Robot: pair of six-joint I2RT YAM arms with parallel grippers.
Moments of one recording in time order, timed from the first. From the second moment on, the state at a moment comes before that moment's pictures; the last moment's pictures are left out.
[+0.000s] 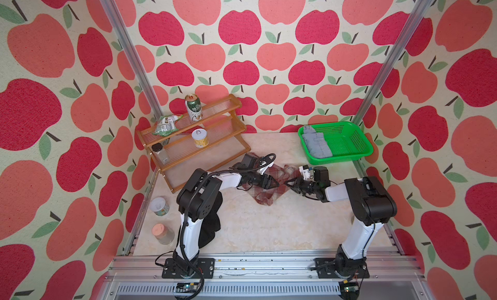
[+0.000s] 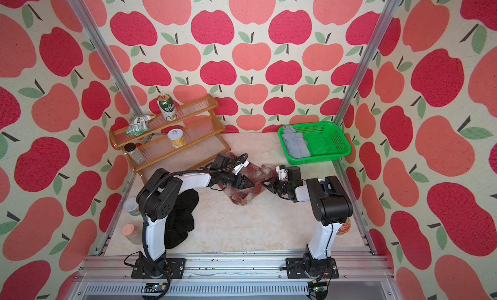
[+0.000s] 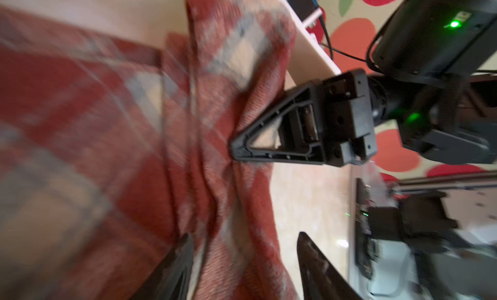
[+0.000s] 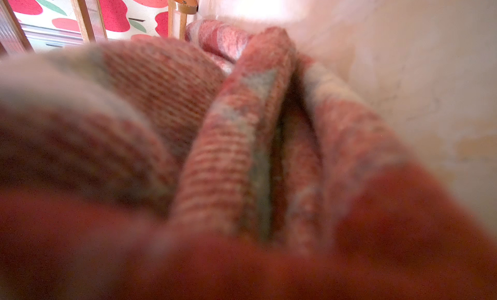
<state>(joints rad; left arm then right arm) -0.60 1.97 1.22 0.00 0.67 -0.22 0.26 1.82 0.69 0.44 -0.77 0.81</state>
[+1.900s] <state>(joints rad) -0.96 1.93 1.10 0.02 -0.18 0.20 0.13 1.56 0.72 0.05 -0.77 0.74</state>
